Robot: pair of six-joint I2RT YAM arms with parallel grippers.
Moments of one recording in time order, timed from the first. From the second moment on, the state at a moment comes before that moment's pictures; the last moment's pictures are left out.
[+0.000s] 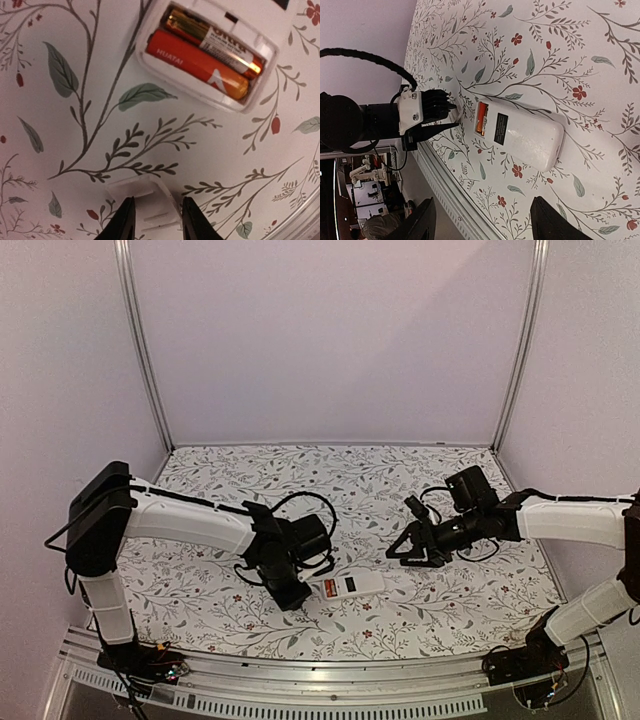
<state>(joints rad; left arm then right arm) -1.08 1.89 1.20 -0.75 -0.02 -0.13 0.58 1.39 0.76 -0.25 -0.72 0.56</state>
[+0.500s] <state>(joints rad) -1.10 1.89 1.20 -0.73 -0.02 -0.16 0.57 1.39 0.76 -0.25 -0.72 0.56</state>
